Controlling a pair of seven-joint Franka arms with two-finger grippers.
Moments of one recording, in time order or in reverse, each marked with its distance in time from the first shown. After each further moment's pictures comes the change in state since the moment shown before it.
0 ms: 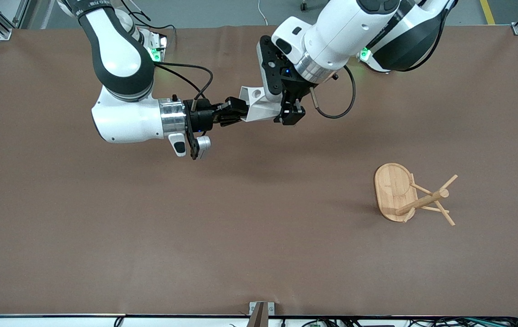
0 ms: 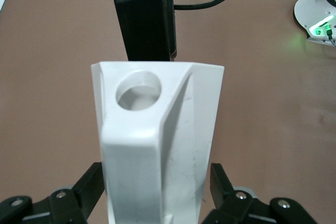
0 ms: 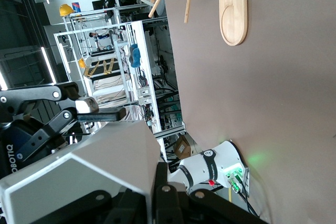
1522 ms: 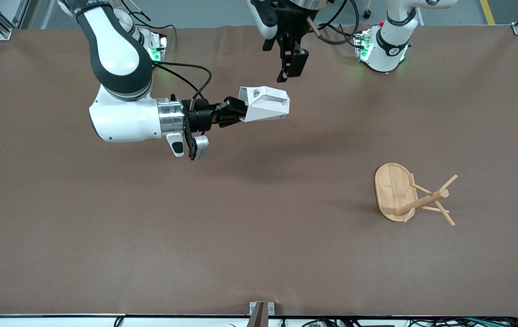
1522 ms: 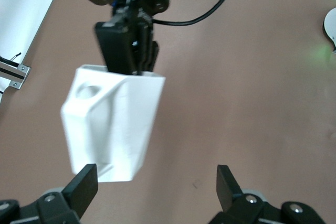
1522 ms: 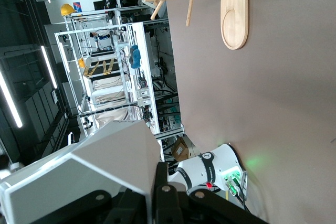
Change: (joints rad) left arm -0.042 -0.170 0.006 -0.005 0.073 -0.067 -0.221; right arm -0.002 -0.002 -0.002 0.002 -0.005 0.004 -0.016
